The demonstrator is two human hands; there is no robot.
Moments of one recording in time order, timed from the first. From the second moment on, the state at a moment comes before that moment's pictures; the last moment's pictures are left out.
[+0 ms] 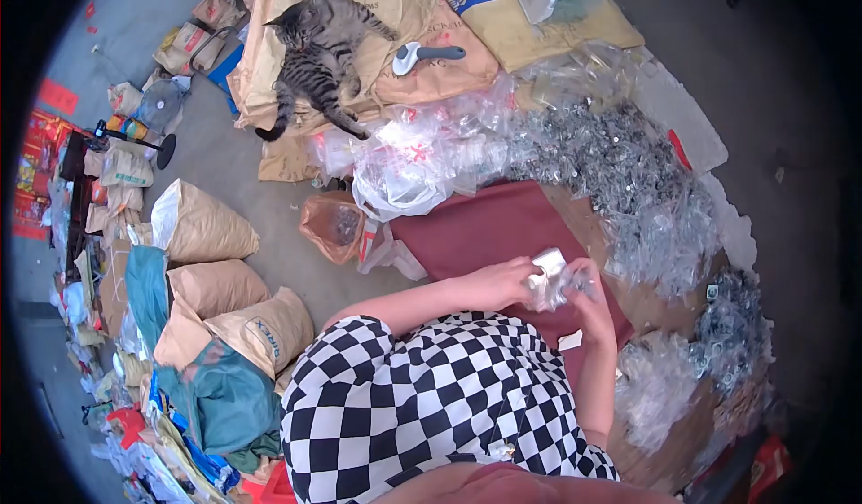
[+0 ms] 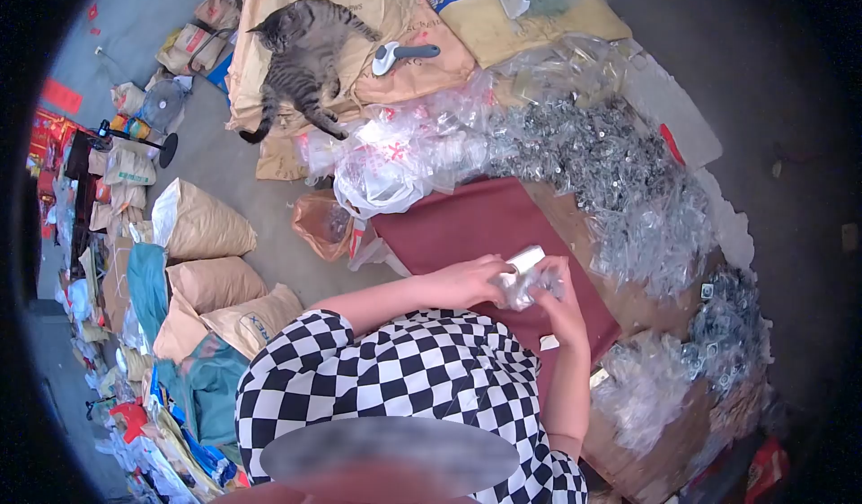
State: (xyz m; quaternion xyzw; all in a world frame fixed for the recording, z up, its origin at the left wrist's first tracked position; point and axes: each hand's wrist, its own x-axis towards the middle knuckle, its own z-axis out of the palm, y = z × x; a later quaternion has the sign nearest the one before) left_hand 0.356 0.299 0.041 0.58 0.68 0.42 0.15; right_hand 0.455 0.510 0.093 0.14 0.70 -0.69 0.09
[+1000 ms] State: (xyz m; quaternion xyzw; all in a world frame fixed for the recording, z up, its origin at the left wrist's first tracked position) left_hand 0.359 0.299 0.050 0.58 0.62 0.49 0.19; right_hand 0.461 0.490 0.135 0.05 0.90 -0.43 0.06
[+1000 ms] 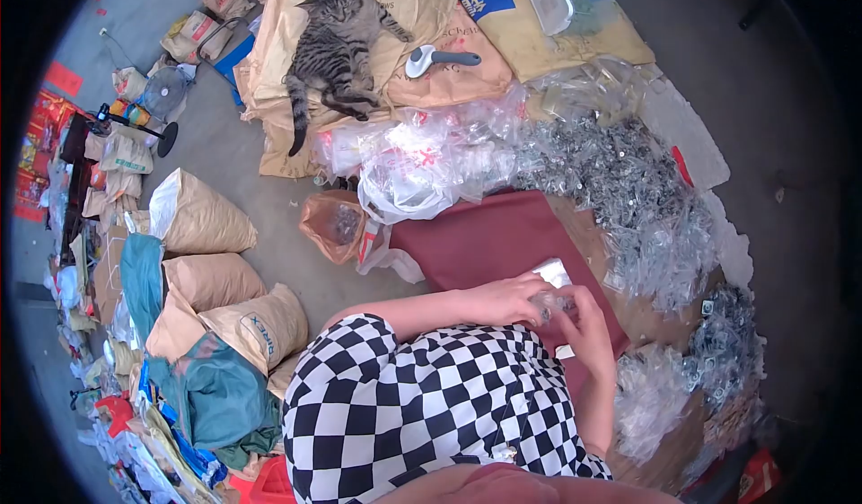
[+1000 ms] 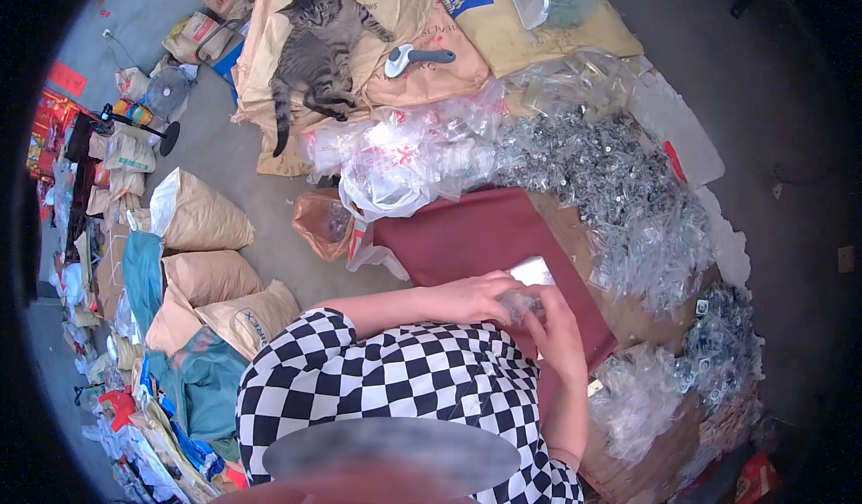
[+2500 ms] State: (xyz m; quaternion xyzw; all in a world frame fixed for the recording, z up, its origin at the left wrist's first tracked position) left_hand 0.322 0.411 0.077 0.48 0.73 0.48 0.04; right_hand 0.545 0.606 0.098 0.12 0.96 -0.20 -0.16
